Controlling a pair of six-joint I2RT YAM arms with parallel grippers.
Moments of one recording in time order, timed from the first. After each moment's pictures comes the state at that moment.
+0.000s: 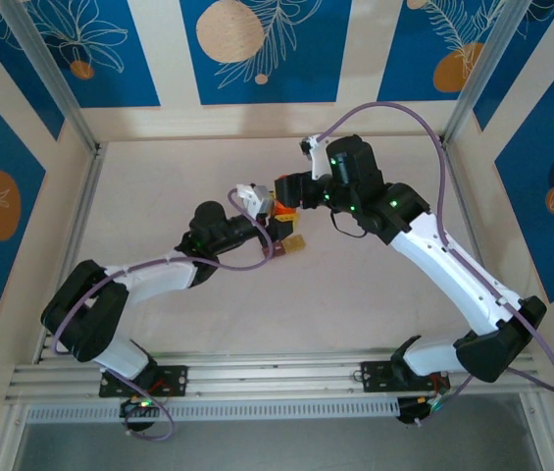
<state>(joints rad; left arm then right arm) -0.68 1.53 0.79 0.81 0.47 -0.13 0.66 1.34 1.50 -0.67 -0.08 0.32</state>
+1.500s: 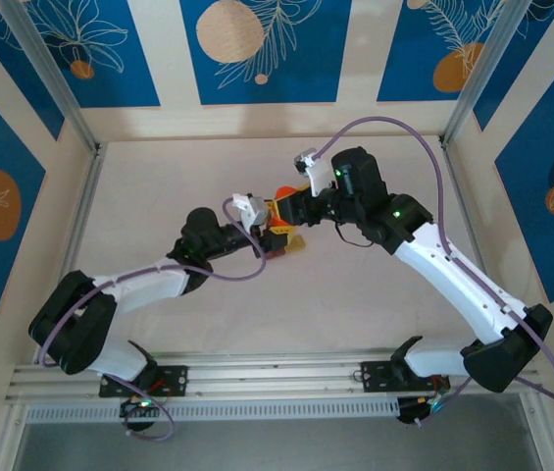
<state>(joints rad) -0.67 1.44 0.71 0.81 0.56 -0.07 0.66 1.28 1.38 -0.64 -0.28 0.16</state>
